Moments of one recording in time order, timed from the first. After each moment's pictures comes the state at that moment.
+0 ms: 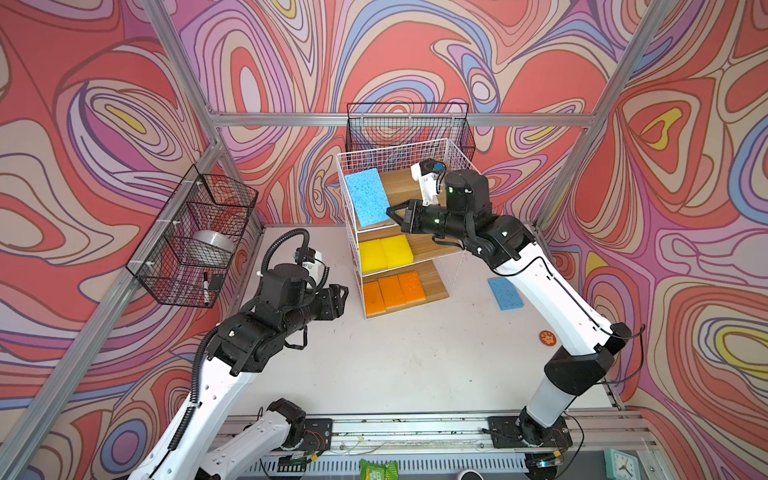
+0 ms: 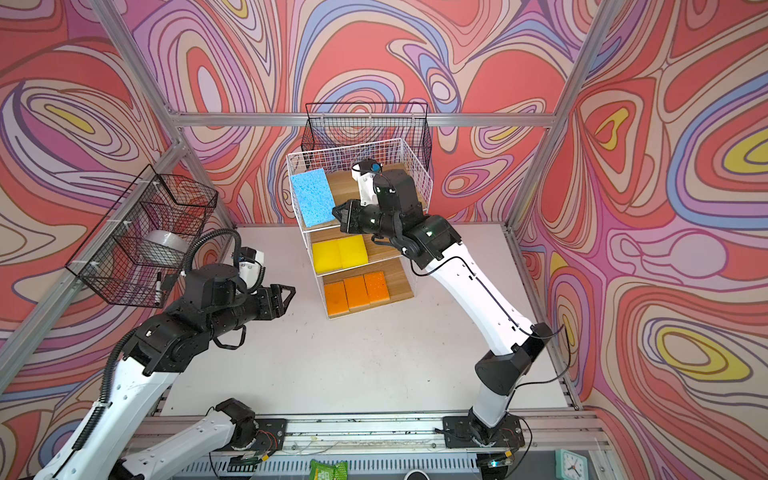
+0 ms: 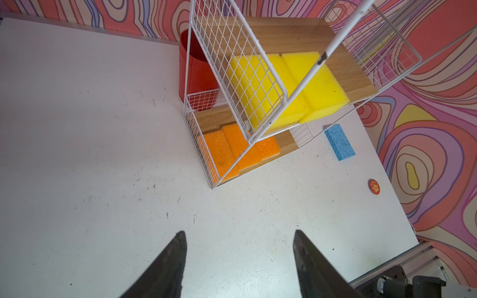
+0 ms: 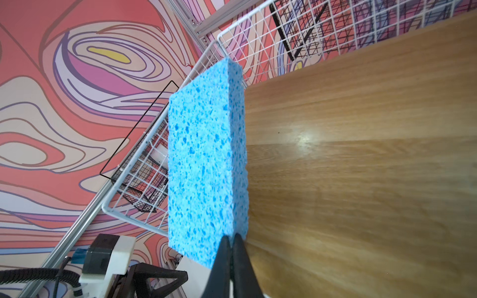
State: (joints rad) left arm -0.48 0.90 1.22 -0.94 -0.02 -0.46; right arm 0.67 1.72 2.08 -0.63 -0.24 0.58
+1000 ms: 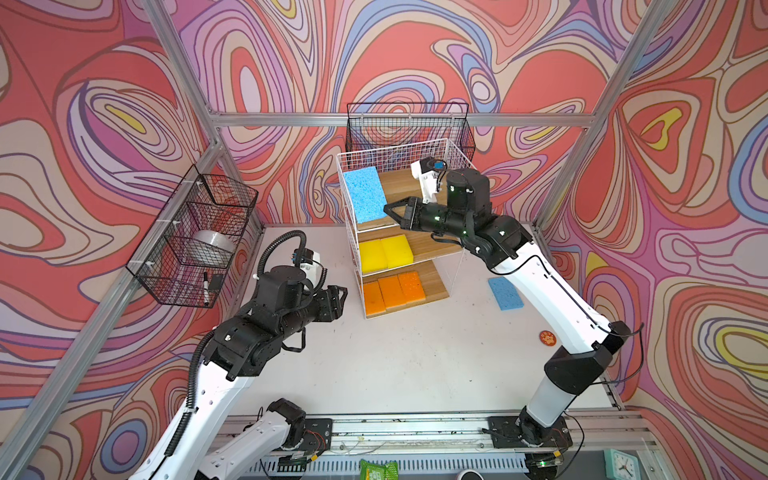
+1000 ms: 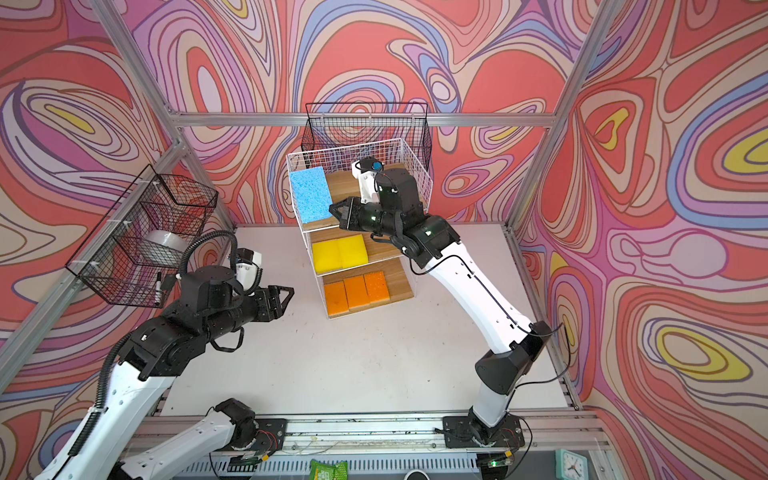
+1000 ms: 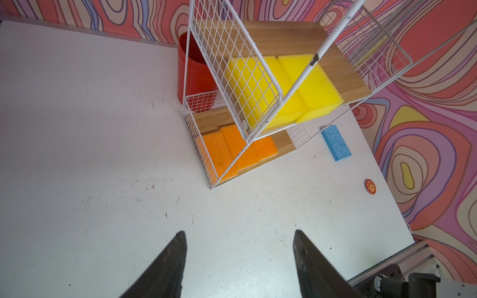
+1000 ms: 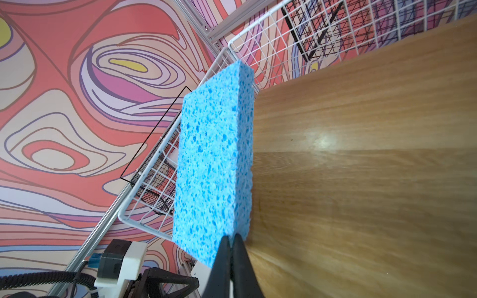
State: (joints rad) left arm -0.48 0.87 1.22 -0.94 -0.01 -0.46; right arm 0.66 1.73 2.08 -0.57 -0.32 0.62
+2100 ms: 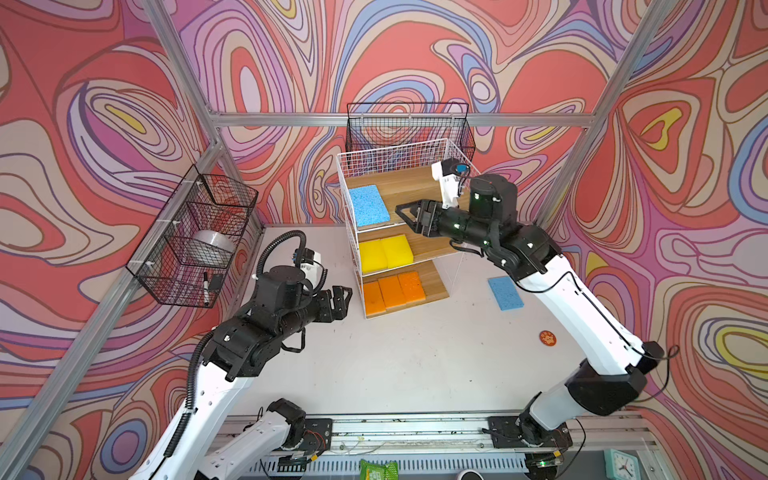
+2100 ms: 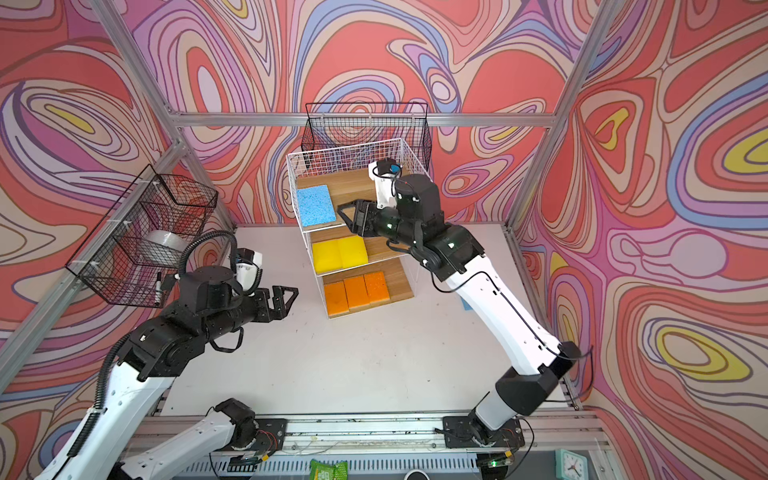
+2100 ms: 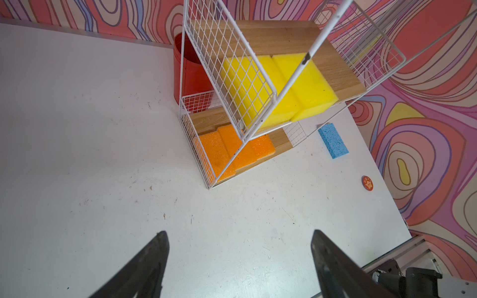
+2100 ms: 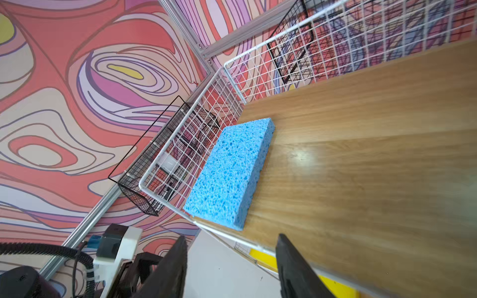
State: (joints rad) left arm -0.48 0.88 1.23 -0.94 0.01 -0.45; right arm 0.66 1.51 1.89 -0.58 -0.20 0.54
